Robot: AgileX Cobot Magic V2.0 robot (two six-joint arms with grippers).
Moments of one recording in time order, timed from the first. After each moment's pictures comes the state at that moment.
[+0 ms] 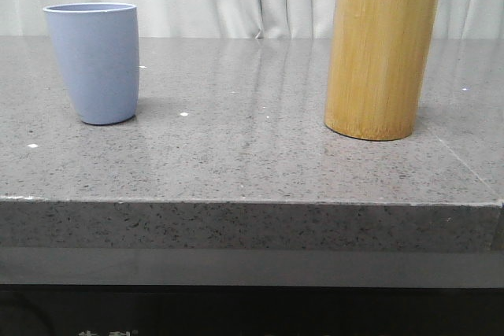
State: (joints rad) left arm 0.03 0.00 0.00 -0.07 0.23 -0.02; right arm 0.11 -0.01 0.03 0.12 0.20 -0.02
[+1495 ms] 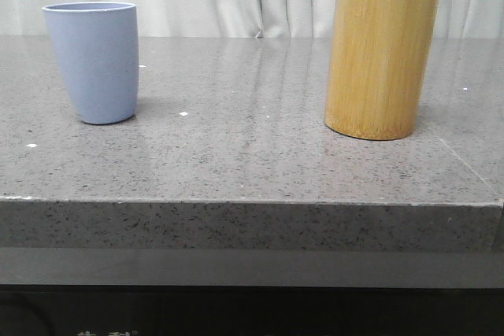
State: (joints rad) left arm 0.03 0.00 -0.05 -0.14 0.03 -0.02; right arm 0.11 -0.01 -0.05 0.20 0.16 -0.02
